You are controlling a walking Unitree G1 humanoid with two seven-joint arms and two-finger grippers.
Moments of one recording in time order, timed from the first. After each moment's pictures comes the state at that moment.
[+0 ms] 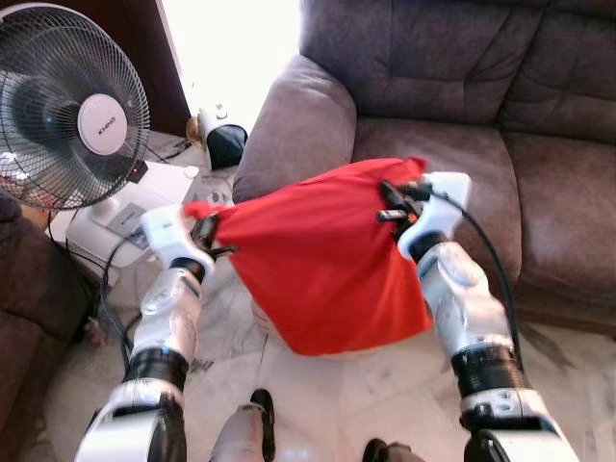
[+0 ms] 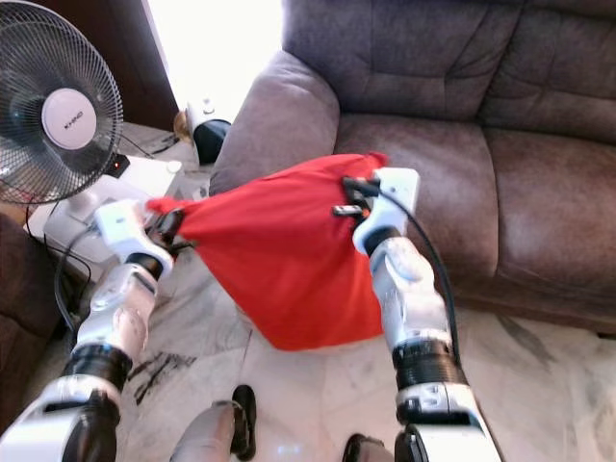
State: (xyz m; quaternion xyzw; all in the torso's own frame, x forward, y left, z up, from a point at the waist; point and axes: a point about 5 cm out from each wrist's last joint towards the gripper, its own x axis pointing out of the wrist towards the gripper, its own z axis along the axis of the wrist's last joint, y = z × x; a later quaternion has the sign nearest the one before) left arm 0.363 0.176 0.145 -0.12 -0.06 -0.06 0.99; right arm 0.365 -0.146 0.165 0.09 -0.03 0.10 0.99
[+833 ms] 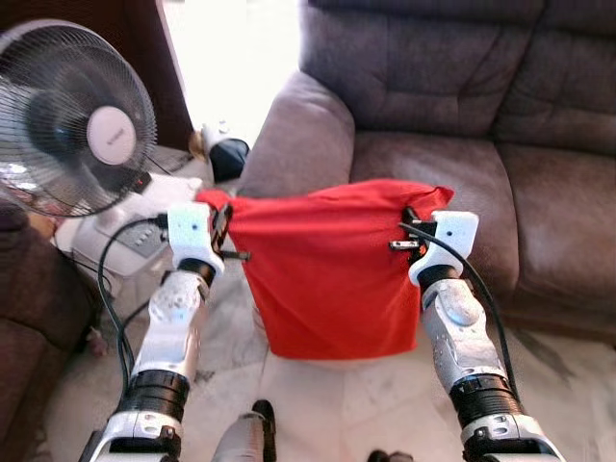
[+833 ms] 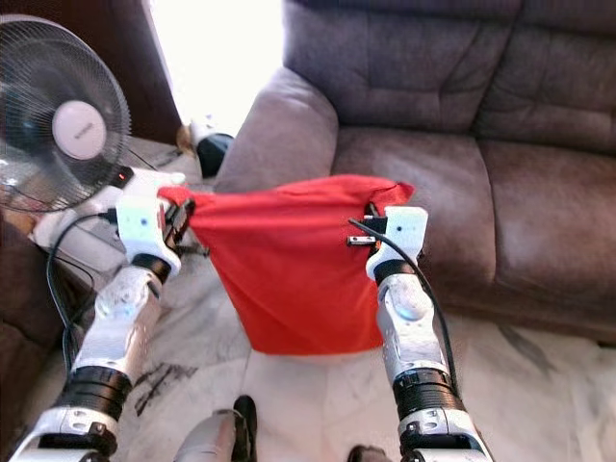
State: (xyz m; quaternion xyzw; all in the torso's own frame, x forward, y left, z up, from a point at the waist) left arm 0.346 0.162 0.151 0.00 -0.11 -0.06 0.99; right arm 0.351 -0.159 0.125 0.03 -0.04 0.02 1.00
